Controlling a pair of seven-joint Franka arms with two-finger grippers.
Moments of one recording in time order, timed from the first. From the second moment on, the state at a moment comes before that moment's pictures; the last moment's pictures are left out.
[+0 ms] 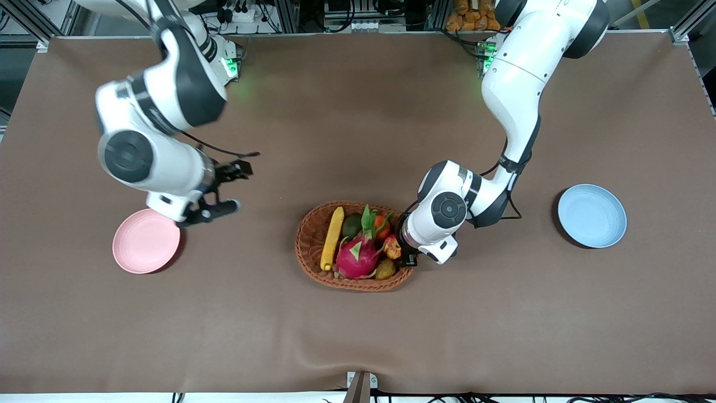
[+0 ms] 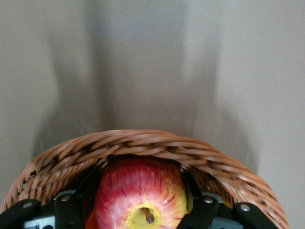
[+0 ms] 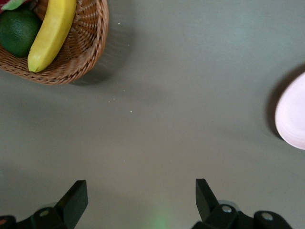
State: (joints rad) left arm -0.46 0.85 -0.12 -1.37 -0.11 2.31 -2.05; right arm 0.39 0.38 -0.02 -1.50 0.11 1.59 0.04
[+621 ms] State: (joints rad) left arm -0.31 0.65 -0.13 -1.28 -0.13 2.01 -1.80; right arm 0.52 0.54 -0.02 -1.49 0.12 2.02 0.07
